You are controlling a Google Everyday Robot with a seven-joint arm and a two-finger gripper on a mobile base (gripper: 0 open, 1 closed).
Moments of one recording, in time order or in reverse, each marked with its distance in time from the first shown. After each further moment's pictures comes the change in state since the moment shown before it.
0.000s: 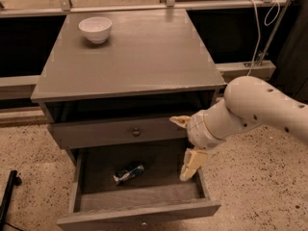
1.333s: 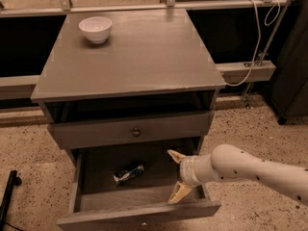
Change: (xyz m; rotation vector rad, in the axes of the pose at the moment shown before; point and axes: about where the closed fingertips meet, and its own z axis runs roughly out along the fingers) arm 0.100 0.031 0.167 0.129 -0.100 0.087
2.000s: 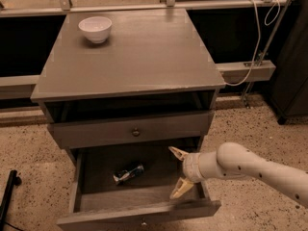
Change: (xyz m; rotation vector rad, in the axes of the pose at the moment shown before) arm 0.014 -0.015 0.010 0.015 -0.099 -0.032
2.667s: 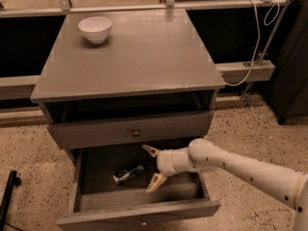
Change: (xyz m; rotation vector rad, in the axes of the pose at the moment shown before) arm -0.036 -0.019 0.106 -0.056 -0.179 -0.115
